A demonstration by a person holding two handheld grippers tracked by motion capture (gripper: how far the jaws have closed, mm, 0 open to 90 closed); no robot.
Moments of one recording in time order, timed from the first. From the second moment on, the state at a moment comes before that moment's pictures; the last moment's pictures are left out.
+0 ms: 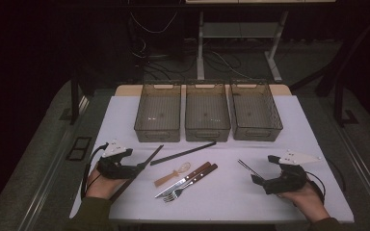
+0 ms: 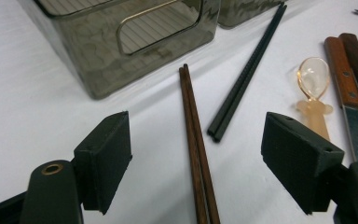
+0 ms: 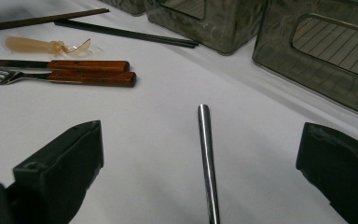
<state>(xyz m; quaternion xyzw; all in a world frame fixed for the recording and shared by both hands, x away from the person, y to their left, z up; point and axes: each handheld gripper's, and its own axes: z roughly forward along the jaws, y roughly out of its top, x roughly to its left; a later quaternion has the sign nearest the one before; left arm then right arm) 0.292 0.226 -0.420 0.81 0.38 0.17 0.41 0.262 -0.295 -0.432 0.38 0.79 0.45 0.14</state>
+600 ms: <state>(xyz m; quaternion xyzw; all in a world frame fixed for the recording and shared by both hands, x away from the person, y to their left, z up) 0.260 0.256 -0.429 0.81 0.40 0.16 0.41 0.261 -0.295 -0.433 0.38 0.79 0.45 0.14</state>
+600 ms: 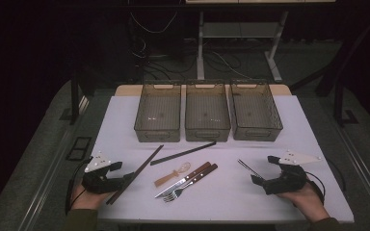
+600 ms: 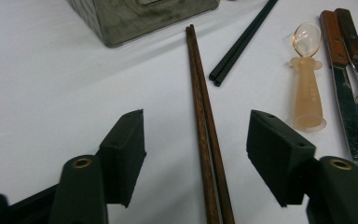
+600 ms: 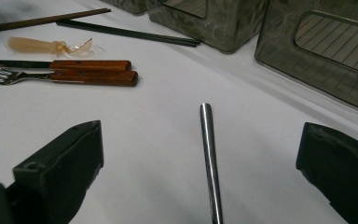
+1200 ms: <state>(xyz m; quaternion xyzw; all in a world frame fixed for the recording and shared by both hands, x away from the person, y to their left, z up) 0.261 0.257 -0.435 0.82 0.40 0.13 0.39 0.261 -0.295 -0.433 0.38 0.80 0.45 0.14</state>
